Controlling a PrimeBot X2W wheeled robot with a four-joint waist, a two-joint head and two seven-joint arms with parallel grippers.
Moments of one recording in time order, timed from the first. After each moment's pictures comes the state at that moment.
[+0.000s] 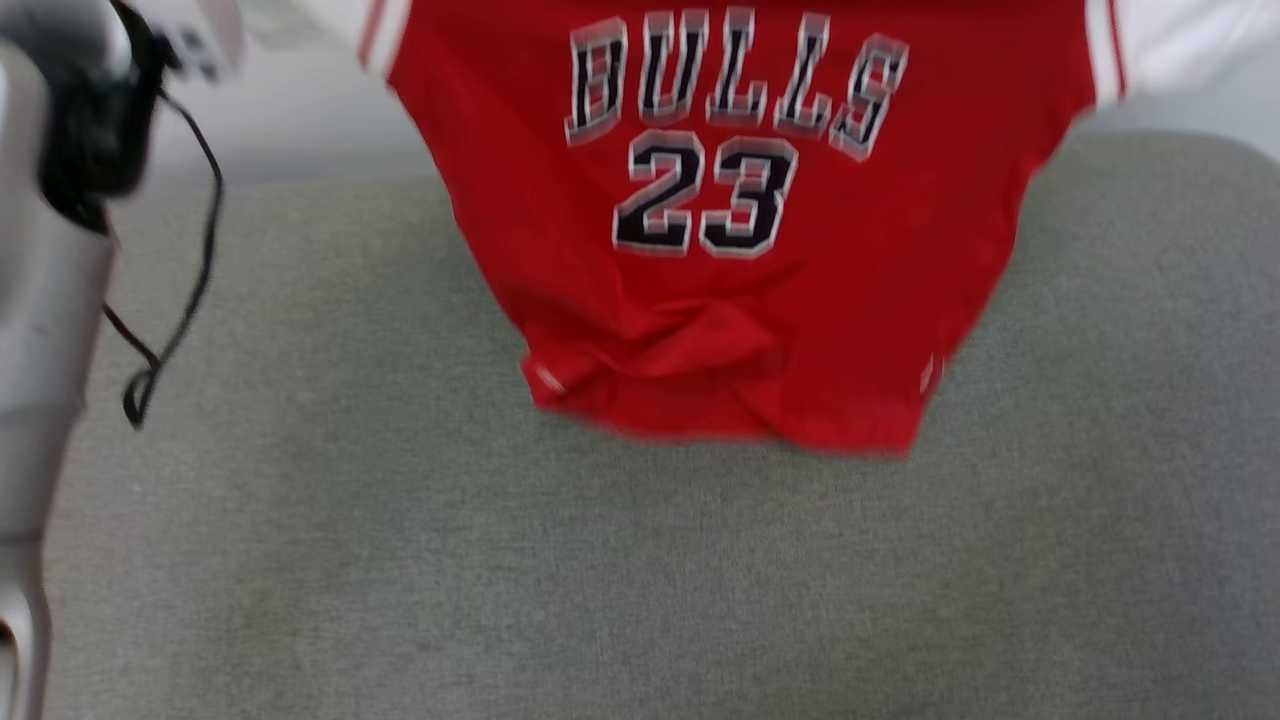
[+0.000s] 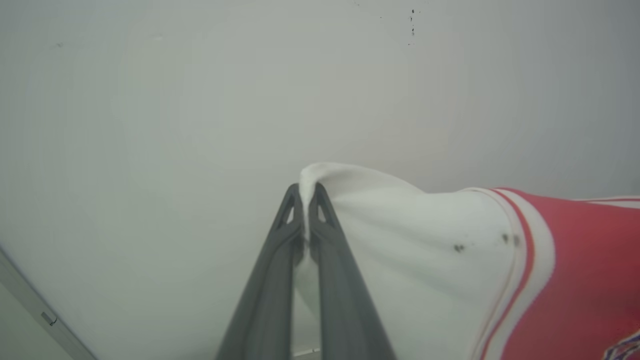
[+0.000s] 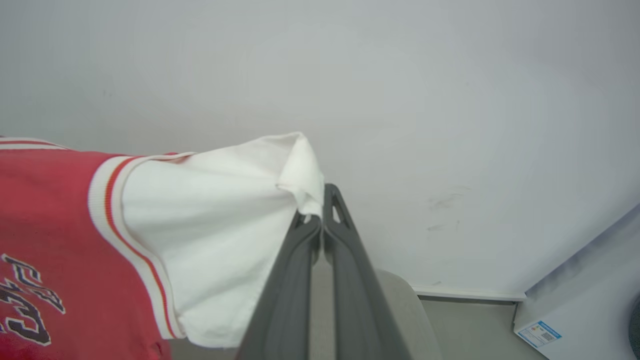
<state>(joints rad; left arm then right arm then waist) -1.10 0.52 -0.41 0.41 -0.56 0.09 0.23 -0.98 -0.43 0.01 0.24 0.27 0.13 0.67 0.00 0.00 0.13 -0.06</state>
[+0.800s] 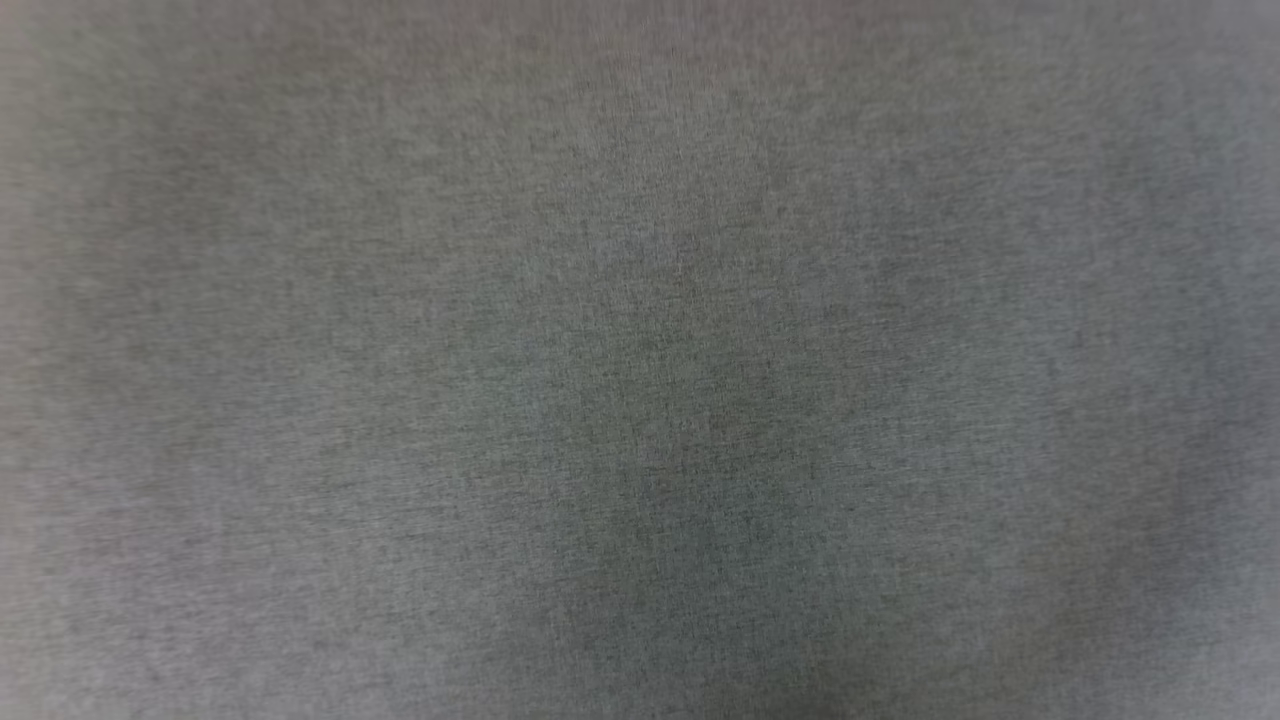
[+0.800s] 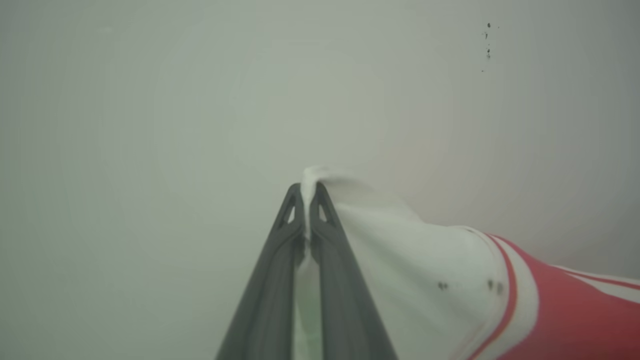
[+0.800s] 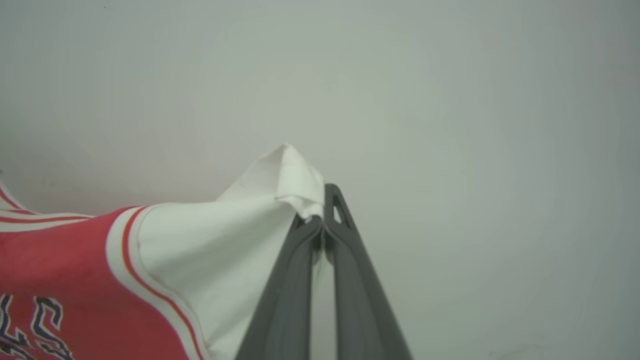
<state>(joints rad) -1.64 0.50 -0.35 0.52 -0.46 0.12 0.02 -1.60 -0.36 0.09 0.56 0.22 0.13 0.16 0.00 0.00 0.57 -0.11</state>
